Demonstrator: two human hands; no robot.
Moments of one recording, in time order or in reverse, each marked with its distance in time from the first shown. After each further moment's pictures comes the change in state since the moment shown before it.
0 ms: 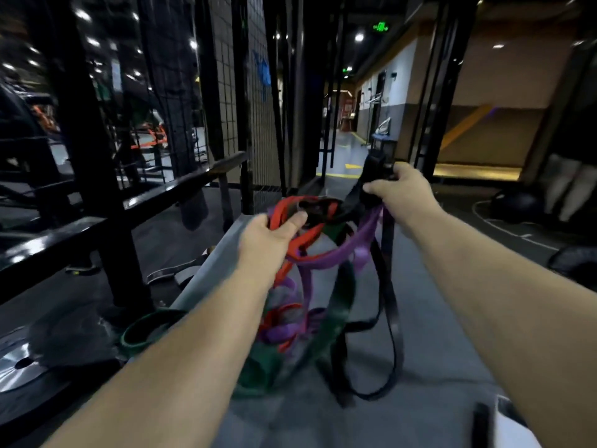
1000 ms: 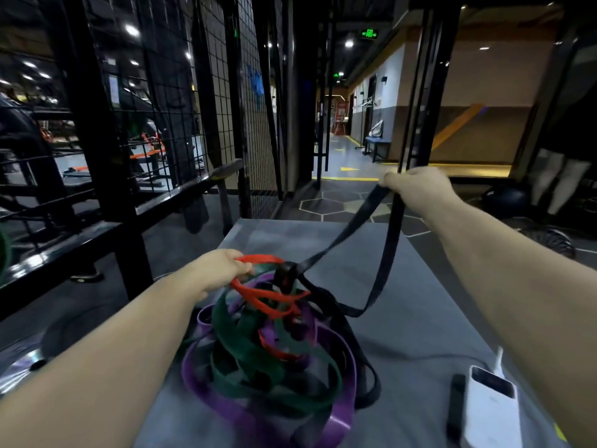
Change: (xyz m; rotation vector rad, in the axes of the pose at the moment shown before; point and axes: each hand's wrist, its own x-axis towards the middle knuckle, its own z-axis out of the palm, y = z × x) left_hand -0.018 0.002 -0.088 0.709 -0.412 -0.121; right_hand -0.040 -0.024 -0.062 -0.349 0.035 -0.016
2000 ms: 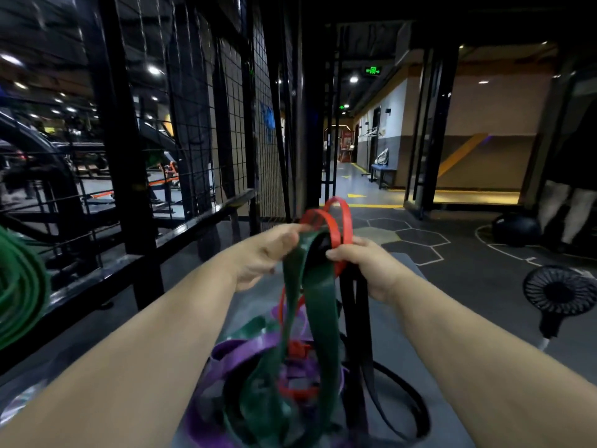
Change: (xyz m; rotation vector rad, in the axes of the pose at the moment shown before) left_hand -0.018 0.072 -0.033 -0.455 -0.311 0.410; right_hand -0.048 -0.023 0.079 0.841 -0.578 -0.075
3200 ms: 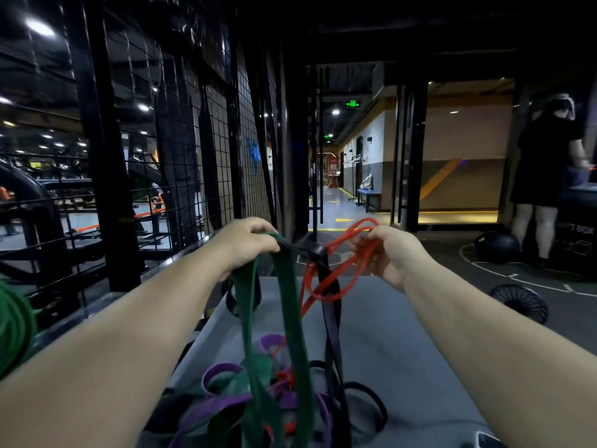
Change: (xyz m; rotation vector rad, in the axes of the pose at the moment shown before) left_hand 0.006 0.077 -0.006 0.384 0.385 -0.065; right_hand -0.008 -0.070 -0.051 0.227 0.463 0.101
